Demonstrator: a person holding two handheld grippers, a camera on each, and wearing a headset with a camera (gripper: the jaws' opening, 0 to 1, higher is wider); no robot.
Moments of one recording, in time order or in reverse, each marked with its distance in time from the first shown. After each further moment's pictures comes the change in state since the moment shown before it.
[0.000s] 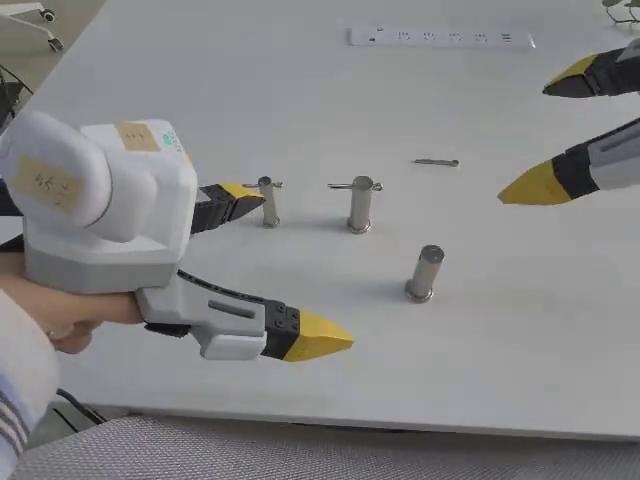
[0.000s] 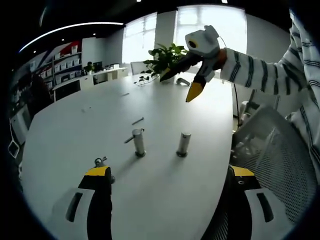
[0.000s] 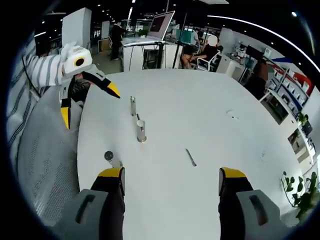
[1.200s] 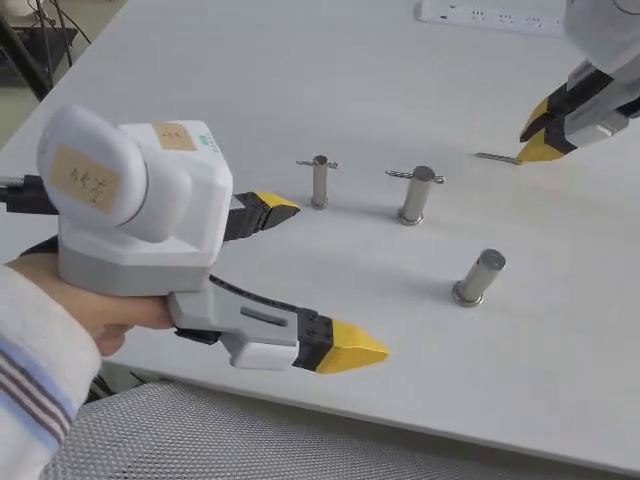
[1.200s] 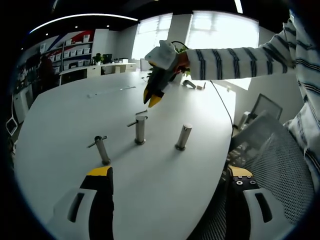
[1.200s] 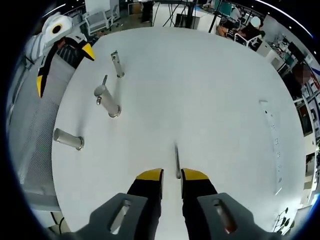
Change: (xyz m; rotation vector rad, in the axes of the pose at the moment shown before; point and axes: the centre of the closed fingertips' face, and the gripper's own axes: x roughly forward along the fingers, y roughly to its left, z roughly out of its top) left arm -0.005 -0.003 -0.021 -0.152 -0.019 -0.001; right arm 0.105 -0.035 -0.030 -0.180 0.298 0.225
